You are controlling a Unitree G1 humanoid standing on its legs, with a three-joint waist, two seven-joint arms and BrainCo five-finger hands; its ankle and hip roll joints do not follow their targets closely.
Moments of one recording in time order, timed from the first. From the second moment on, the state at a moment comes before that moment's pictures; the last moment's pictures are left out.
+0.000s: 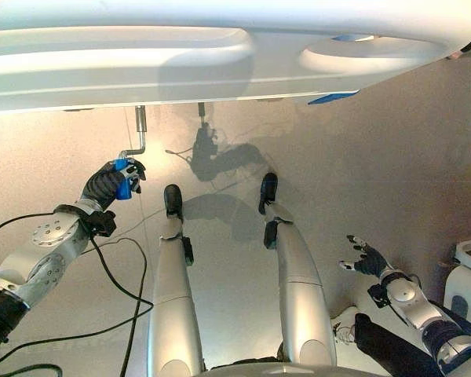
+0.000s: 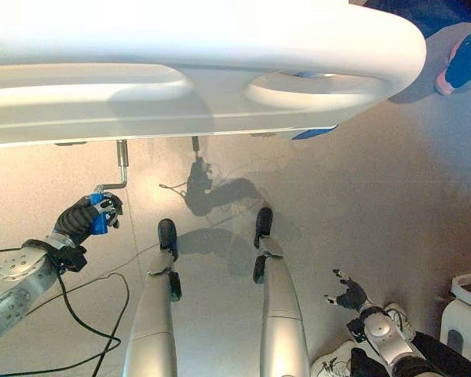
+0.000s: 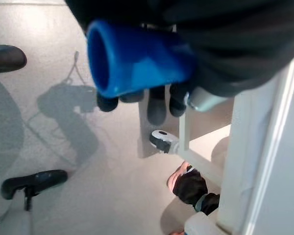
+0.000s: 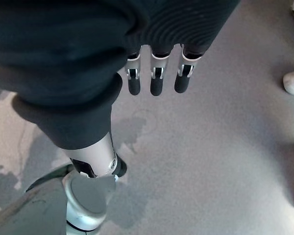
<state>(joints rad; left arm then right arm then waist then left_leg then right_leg) -0.16 1.07 -0.29 0.07 -1.03 -0.11 0.02 -0.20 -0.62 0.40 0.88 0.15 -0.23 -0.05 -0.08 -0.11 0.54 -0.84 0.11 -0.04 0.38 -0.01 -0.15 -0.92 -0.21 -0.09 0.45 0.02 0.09</state>
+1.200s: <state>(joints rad) -0.86 0.64 -0.43 0.95 -0.64 -0.15 0.22 -0.30 -0.57 0.45 0.82 0.29 -0.21 -0.12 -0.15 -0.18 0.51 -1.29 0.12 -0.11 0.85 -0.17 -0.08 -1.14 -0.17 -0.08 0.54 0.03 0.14</state>
